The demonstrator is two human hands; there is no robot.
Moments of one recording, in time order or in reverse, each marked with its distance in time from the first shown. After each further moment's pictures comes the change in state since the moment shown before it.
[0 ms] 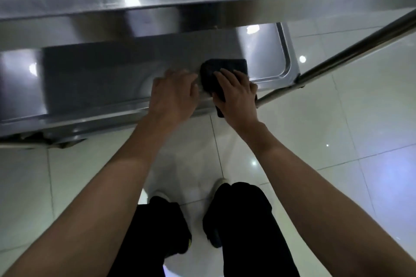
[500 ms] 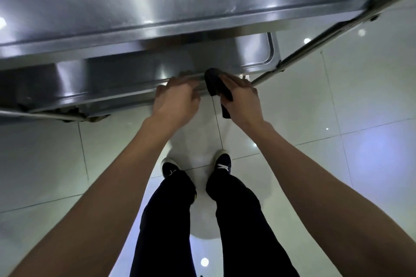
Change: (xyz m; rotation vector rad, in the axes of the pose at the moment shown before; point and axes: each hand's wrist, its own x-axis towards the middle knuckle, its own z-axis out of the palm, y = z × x) left_hand -0.101 0.045 -0.119 -0.009 -0.198 -0.041; right_hand -0.088 -0.040 -0.120 0.174 -0.096 0.031
